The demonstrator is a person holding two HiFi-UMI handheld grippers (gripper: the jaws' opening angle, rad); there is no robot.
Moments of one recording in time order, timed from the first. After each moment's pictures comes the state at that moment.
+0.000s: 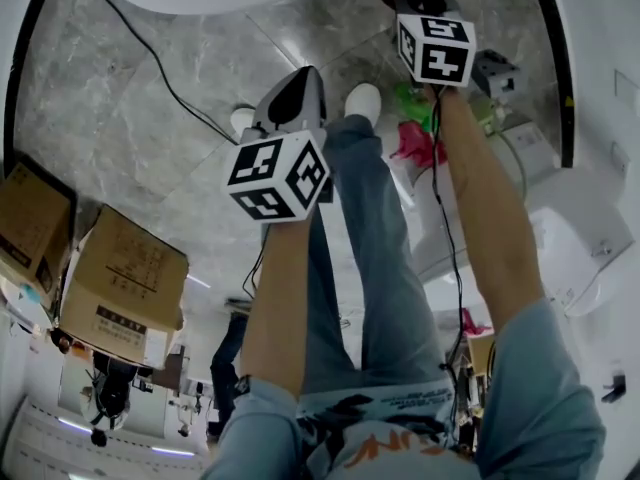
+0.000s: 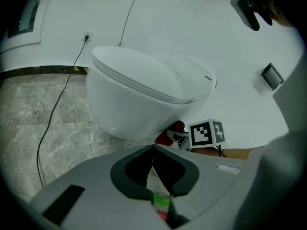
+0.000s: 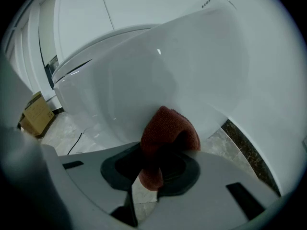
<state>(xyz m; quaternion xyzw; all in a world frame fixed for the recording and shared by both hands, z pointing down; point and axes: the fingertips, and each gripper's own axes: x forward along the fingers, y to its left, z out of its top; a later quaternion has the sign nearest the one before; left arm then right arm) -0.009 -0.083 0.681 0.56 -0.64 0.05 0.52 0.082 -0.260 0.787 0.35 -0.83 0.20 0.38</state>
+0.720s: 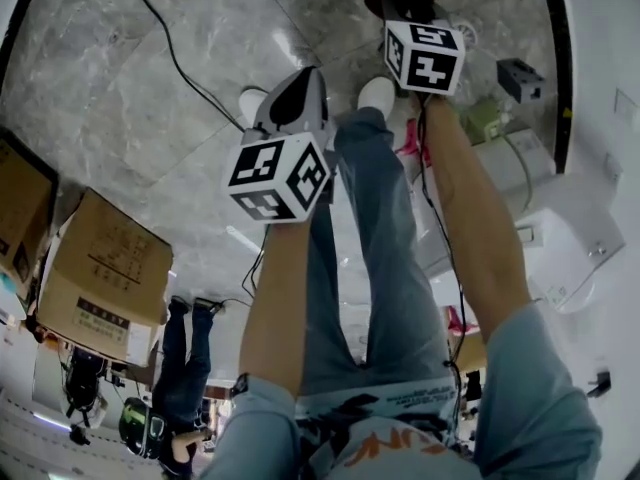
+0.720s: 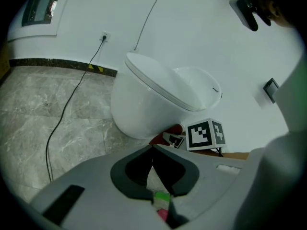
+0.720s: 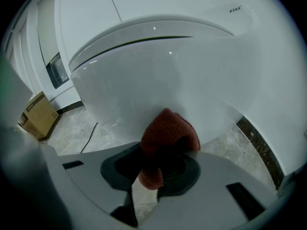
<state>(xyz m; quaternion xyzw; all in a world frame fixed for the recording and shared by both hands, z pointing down) -0.064 -0.019 0.685 0.54 -0.66 0.01 0.53 0.004 -0.181 0.792 0.33 -0.82 0.22 0.40</state>
